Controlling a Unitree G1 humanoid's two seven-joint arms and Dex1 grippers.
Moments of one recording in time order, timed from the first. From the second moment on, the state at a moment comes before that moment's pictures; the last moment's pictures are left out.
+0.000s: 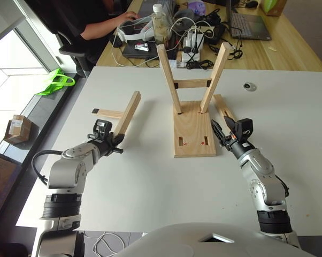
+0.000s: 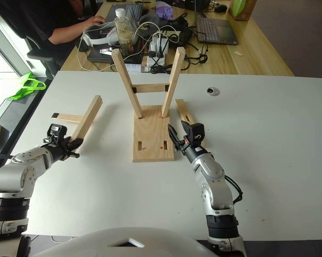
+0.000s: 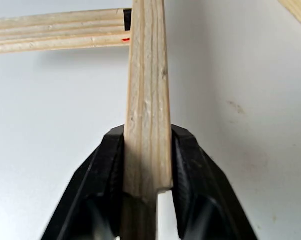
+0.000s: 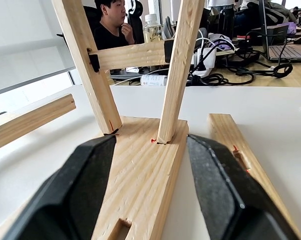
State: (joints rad) left arm -0.06 0.58 0.11 -0.08 -0.28 0.75 -0.38; right arm 0.05 -0.09 0.08 -0.20 0.22 0.25 0.32
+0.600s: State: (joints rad) left arm -0.24 0.82 -0.20 -0.37 1.08 -0.09 0.46; right arm -0.35 0.08 -0.19 -0.37 1.60 0.72 -0.06
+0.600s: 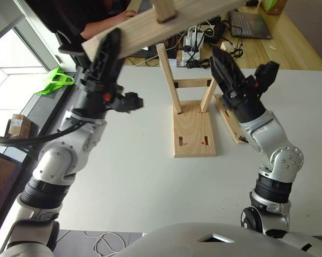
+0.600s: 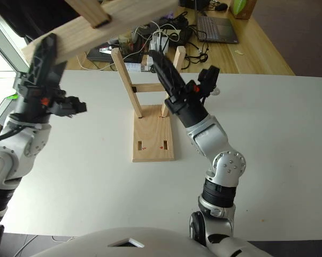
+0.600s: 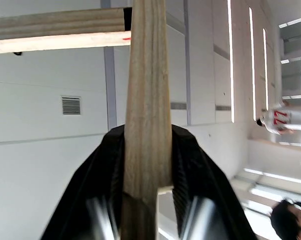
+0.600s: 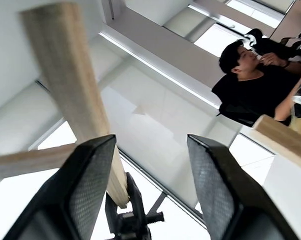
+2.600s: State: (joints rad) left arm -0.17 0.64 -0.16 -0.30 1.13 -0.32 0.38; right arm -0.28 -0.10 -0.17 -0.35 1.66 0.60 0.03
